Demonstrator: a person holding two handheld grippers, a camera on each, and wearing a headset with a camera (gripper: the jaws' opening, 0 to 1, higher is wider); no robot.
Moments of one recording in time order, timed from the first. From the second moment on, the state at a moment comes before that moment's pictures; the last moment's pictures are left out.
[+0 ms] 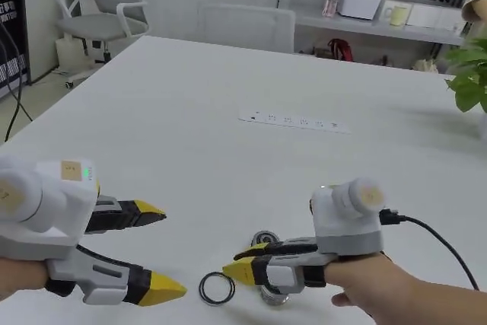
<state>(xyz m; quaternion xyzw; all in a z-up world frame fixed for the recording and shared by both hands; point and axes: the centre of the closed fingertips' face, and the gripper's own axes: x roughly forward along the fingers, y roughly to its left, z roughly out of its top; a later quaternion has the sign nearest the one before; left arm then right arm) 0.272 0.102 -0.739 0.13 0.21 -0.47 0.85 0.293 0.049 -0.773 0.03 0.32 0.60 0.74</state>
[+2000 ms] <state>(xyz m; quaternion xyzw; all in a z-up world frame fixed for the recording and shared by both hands) 0.326 0.069 -0.743 0.12 0.21 -0.47 0.85 0.346 -0.034 -0.781 -0.03 0.28 0.52 0.80</state>
